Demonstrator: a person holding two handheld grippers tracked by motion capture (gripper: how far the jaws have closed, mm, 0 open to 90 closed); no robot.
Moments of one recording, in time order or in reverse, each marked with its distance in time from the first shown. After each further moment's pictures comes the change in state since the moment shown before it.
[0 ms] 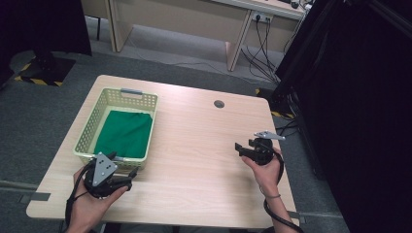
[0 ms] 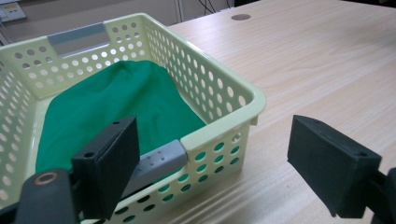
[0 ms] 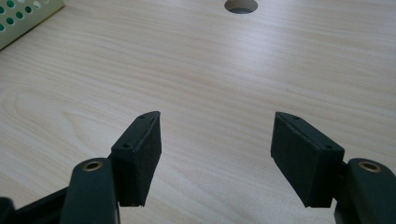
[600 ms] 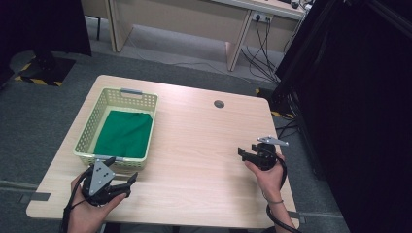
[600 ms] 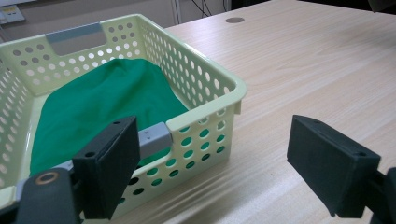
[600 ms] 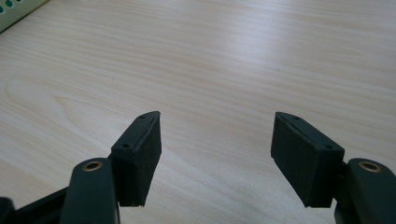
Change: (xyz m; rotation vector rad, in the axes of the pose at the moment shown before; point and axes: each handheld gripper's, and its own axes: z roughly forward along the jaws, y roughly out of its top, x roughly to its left) left arm -0.008 -0.009 -0.013 -0.022 -0.008 -0.005; right arm -0.007 -0.017 -0.006 0.009 -0.010 0.018
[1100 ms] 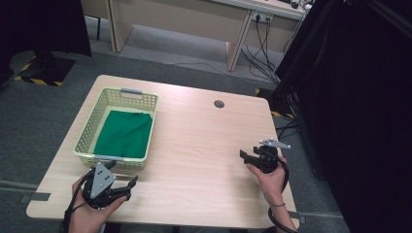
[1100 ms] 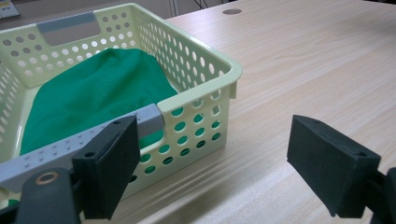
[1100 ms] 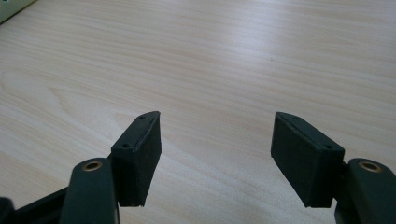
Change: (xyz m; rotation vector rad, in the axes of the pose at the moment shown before) left arm -0.003 -0.010 0.002 0.016 -0.008 0.003; right arm -0.004 -0.009 -0.005 0.003 -0.007 0.008
